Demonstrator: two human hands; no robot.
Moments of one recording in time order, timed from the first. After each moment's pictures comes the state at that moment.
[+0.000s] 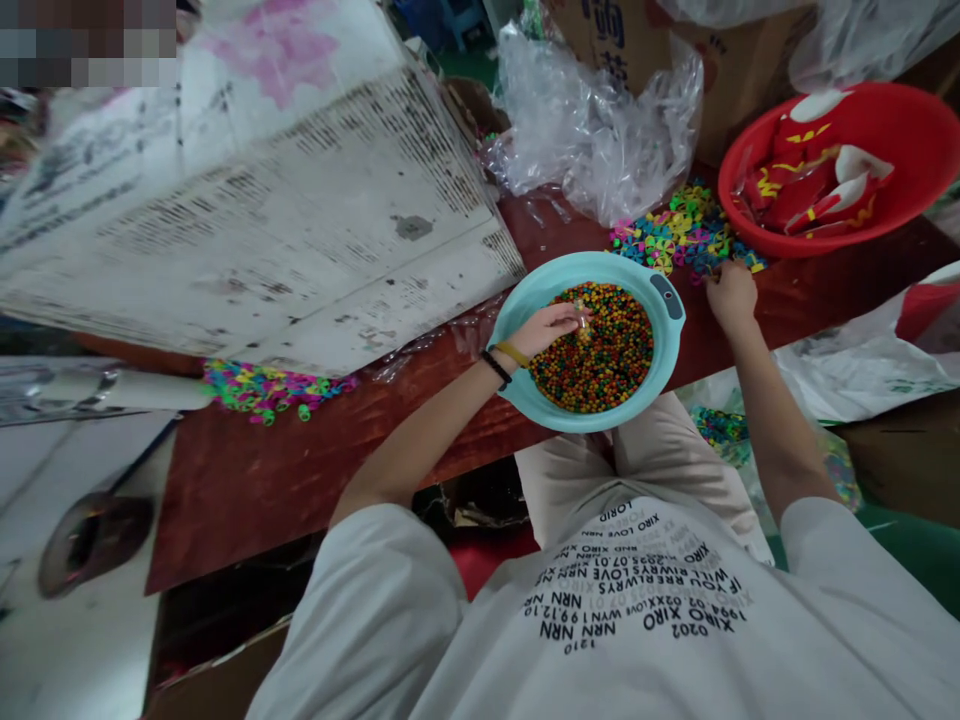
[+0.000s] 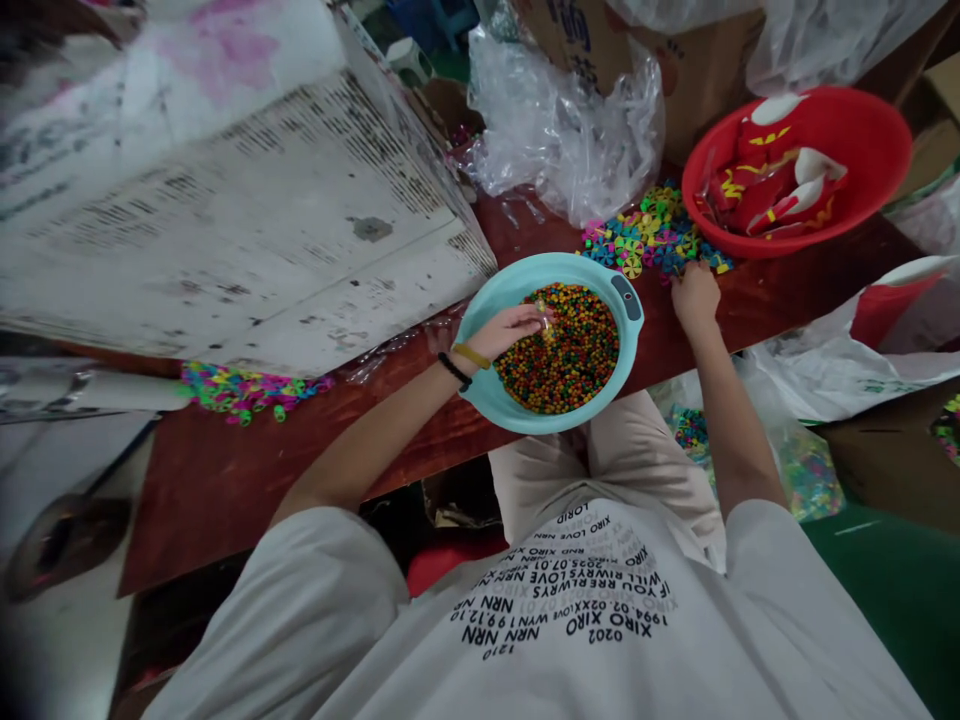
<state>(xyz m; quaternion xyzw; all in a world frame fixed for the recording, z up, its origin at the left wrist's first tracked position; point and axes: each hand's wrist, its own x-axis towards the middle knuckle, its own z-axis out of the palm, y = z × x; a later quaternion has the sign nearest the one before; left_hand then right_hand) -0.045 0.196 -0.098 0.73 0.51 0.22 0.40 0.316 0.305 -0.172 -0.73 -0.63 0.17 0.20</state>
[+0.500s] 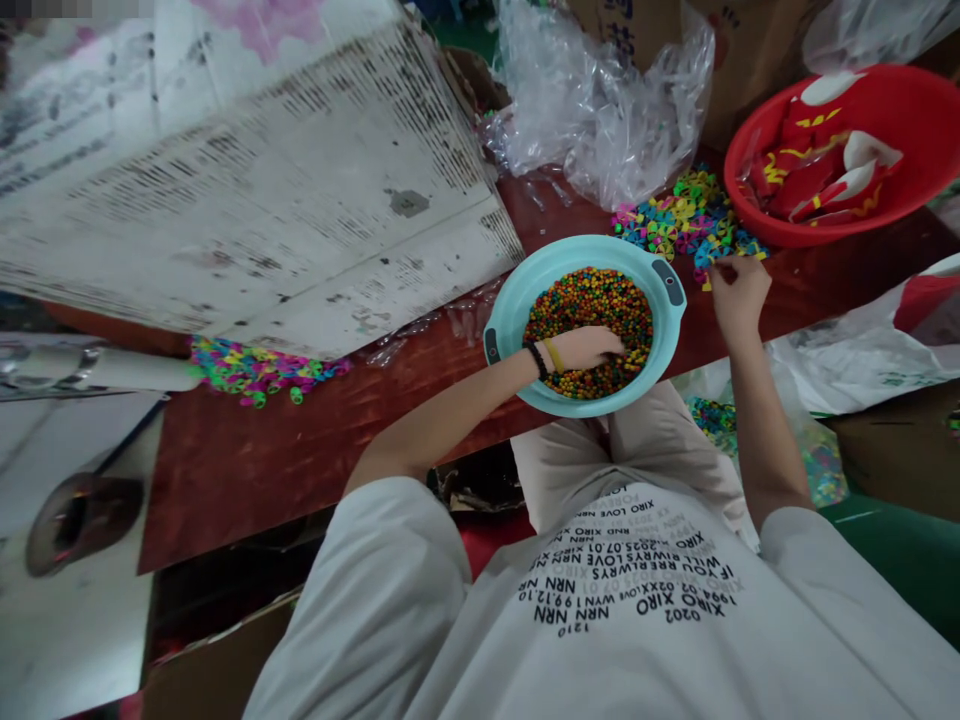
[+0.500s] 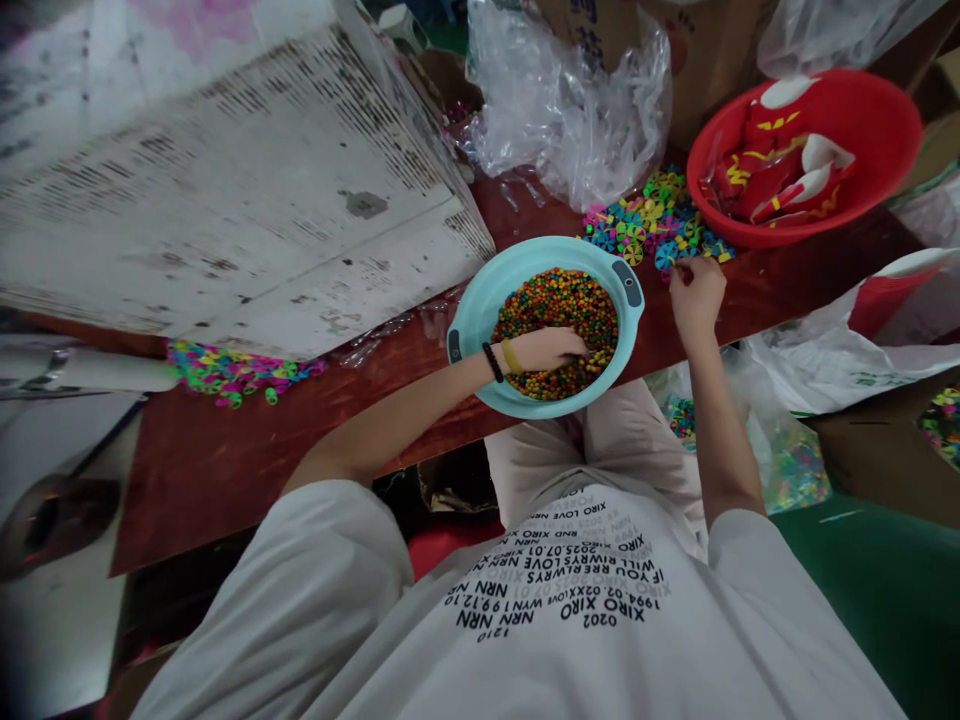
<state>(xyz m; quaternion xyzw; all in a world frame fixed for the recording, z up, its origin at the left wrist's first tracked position) 0.029 0.174 -0.107 0.90 0.34 -0.05 0.27 0.314 0.257 -0.146 -0.66 -0.63 0.15 0.38</state>
